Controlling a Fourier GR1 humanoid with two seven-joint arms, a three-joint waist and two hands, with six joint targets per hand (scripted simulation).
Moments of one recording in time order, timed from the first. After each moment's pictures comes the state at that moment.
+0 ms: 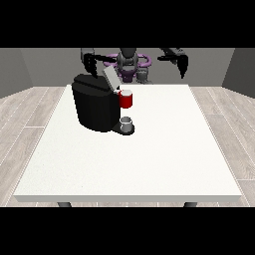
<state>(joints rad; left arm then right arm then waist) -0.32 0.03 0.22 -1.25 -0.04 -0.27 -0.08 -0.44 -0.16 -0.09 -1.22 -0.06 0.05 -0.03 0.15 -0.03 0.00</state>
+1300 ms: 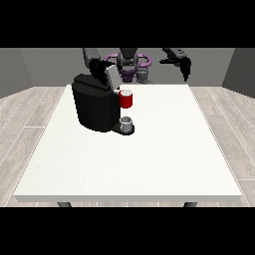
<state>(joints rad) -0.26 0.10 0.19 -1.37 0.01 -0.21 -0.08 -0.67 -0.16 -0.08 -1.04 0.02 0.06 -0.09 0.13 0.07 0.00</state>
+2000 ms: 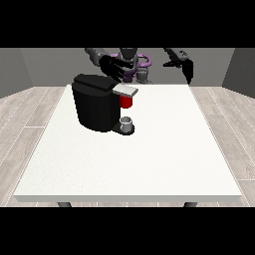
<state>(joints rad) -0.27 0.13 0.20 -1.32 0.04 -0.21 -0.11 -0.80 -0.12 -0.02 -1.00 0.11 0.05 -0.05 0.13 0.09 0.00</state>
